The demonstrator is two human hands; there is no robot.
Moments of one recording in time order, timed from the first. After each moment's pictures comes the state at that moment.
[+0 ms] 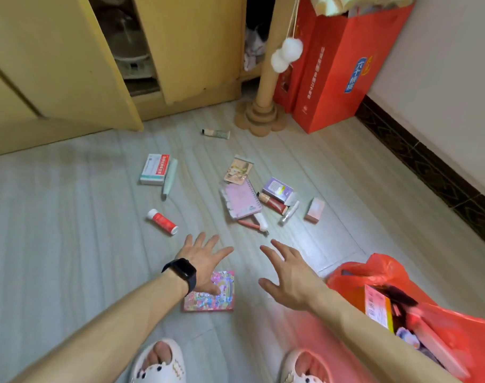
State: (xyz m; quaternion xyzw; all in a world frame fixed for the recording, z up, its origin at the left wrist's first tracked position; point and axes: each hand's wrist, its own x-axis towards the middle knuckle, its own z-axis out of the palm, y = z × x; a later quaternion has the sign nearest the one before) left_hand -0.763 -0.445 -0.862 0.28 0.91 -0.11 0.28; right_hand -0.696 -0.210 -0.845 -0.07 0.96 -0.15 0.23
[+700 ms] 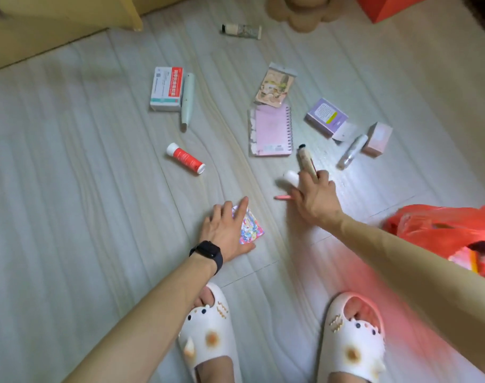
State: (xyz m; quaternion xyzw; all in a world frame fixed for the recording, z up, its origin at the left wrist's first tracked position) left_hand -0.729 -0.488 -0.975 0.16 0.96 0.00 0.25; right_hand -0.768 -0.242 -0.992 0.00 0.98 -0.07 0.19
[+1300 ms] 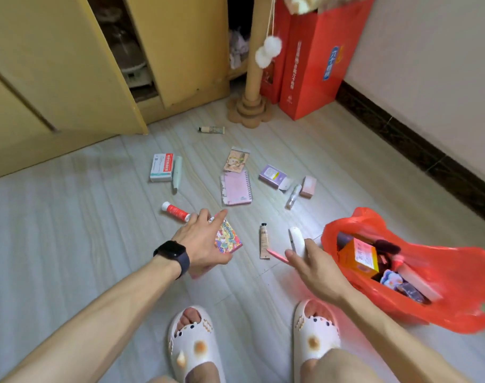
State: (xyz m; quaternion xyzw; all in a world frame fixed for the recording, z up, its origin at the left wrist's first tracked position) left_hand -0.723 -0.483 -0.780 0.21 0.95 0.06 0.21; right_hand -0.600 -0.230 -0.779 0.13 0.90 -0.39 0.12
